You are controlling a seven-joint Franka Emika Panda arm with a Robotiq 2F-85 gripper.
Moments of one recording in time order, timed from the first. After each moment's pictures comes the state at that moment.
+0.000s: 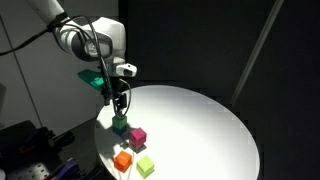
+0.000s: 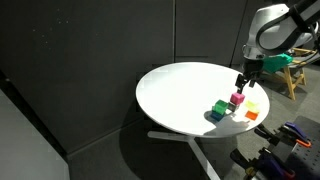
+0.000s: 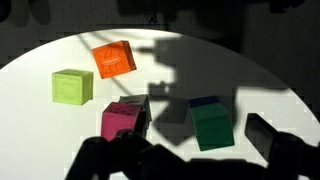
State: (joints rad) arm -0.08 -0.07 -0.12 -2.64 -0.08 2.51 -0.02
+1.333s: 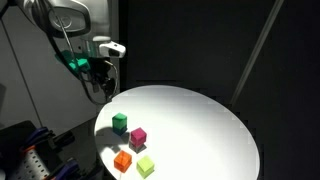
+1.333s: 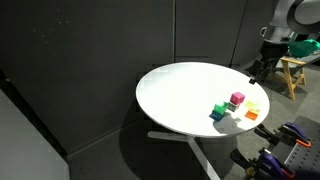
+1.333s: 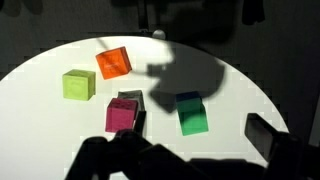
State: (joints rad) arm -0.09 -0.42 -0.12 -2.77 -0.05 2.37 -0.06
